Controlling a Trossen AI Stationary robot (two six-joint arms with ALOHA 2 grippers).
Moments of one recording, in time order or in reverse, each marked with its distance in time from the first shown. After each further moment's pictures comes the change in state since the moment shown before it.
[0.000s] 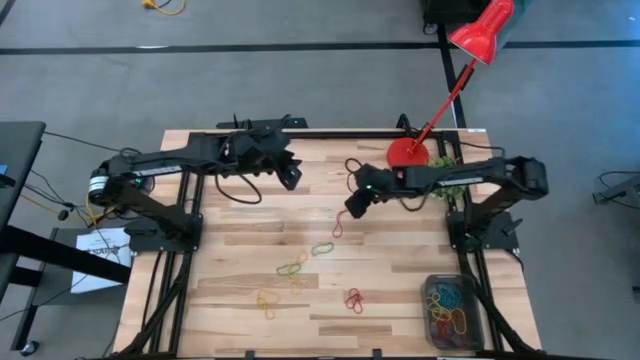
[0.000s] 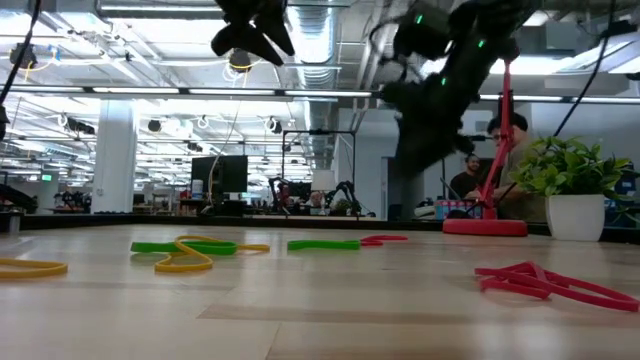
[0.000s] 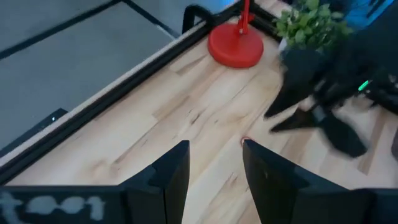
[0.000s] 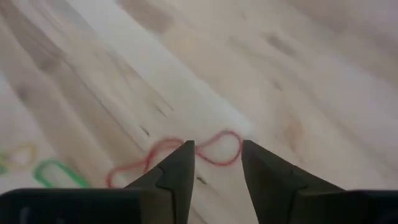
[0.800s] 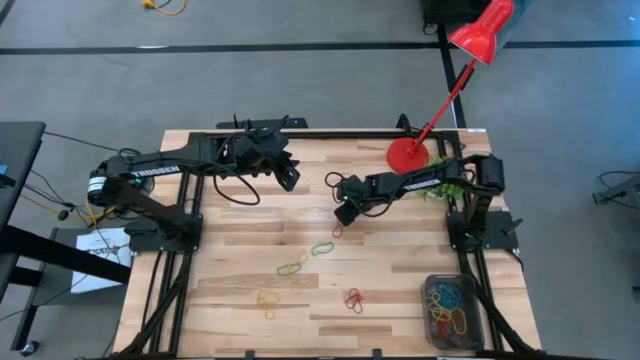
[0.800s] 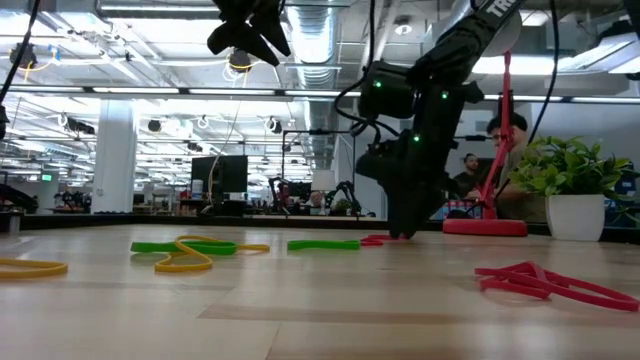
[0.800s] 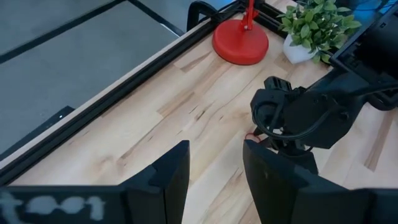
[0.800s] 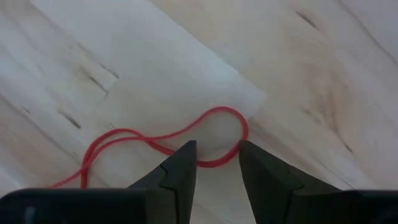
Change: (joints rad) left arm -0.011 -0.011 0.000 -0.028 -0.022 0.000; right arm -0.003 0.348 0.105 -0.038 -0.005 0.093
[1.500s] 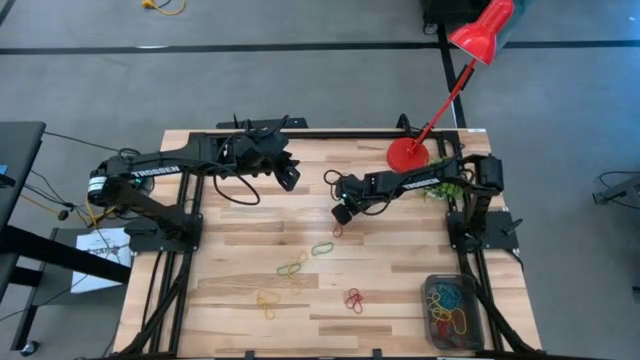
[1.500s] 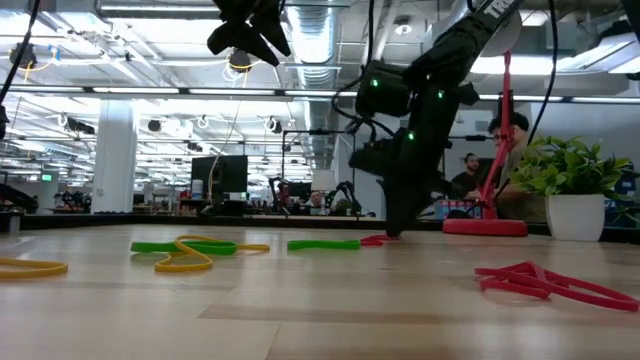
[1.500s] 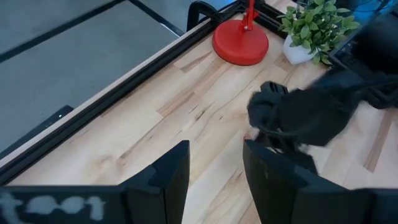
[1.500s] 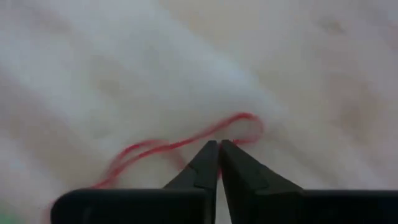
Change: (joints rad) left arm 0.000 0.000 0.000 0.001 0.000 -0.005; right arm 0.012 -0.020 0.015 0.031 -0.065 0.003
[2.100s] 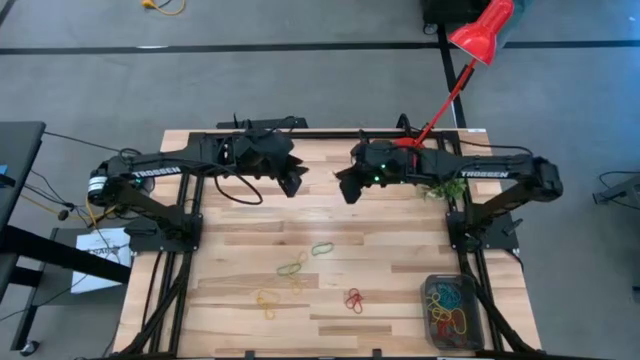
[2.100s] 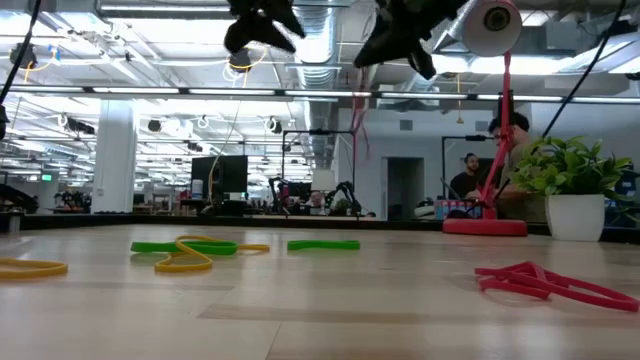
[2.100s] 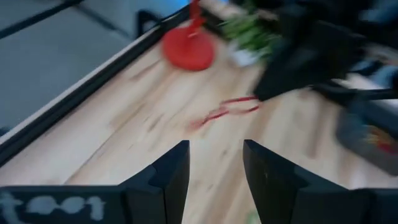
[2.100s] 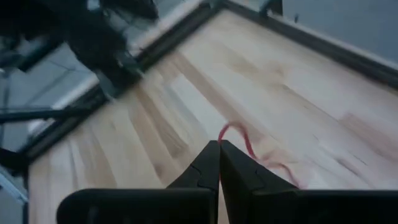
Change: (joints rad) left arm -0.007 0.000 -0.012 0.114 0.168 0.051; right arm 0.028 -0.438 0.160 0.013 0.035 -0.151
